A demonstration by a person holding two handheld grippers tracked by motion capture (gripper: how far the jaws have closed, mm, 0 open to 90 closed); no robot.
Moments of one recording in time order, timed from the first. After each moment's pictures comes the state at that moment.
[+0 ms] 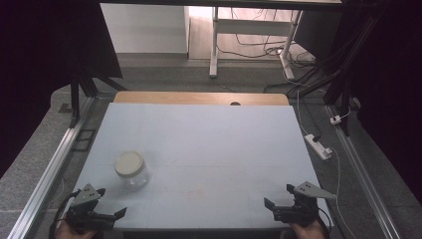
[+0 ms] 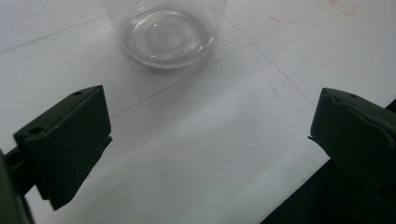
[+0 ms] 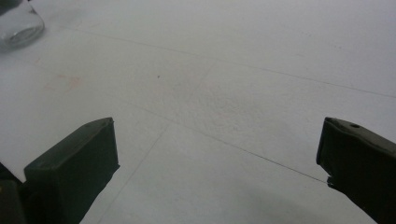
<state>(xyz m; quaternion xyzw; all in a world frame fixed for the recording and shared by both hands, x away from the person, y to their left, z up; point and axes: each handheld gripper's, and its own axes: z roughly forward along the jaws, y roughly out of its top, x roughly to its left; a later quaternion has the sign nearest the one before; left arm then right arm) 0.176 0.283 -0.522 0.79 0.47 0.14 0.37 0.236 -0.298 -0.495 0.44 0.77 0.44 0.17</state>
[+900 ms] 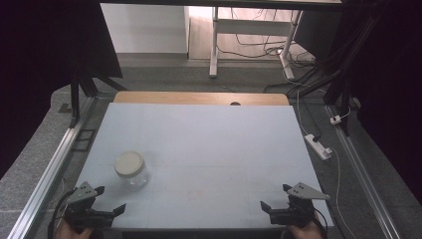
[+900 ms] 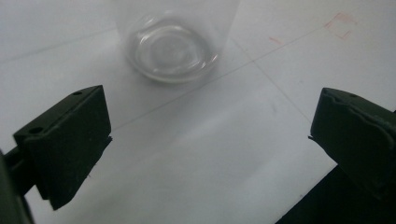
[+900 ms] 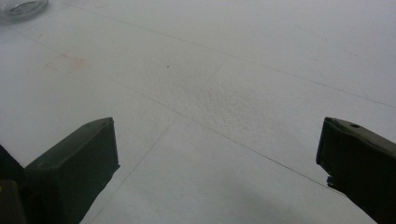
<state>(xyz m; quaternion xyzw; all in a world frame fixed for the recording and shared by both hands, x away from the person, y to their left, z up) 0.179 0.287 -0.520 0.78 0.47 0.14 0.39 0.234 -0.289 -0.495 0.41 0.79 0.42 0.18</state>
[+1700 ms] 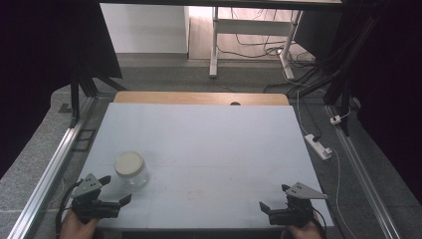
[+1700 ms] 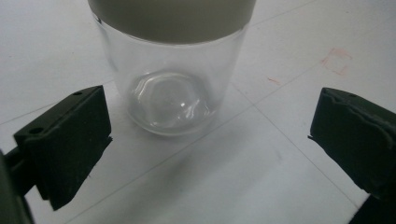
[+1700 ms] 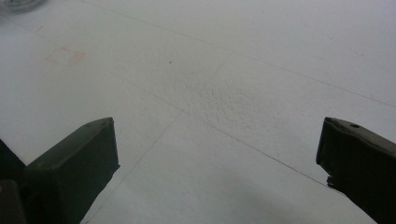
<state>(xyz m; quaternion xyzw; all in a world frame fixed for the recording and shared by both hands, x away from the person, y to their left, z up) 0.201 0.279 -0.517 0.77 0.45 0.17 0.43 0.234 -0.286 -0.495 0.40 0.80 0.41 0.18</state>
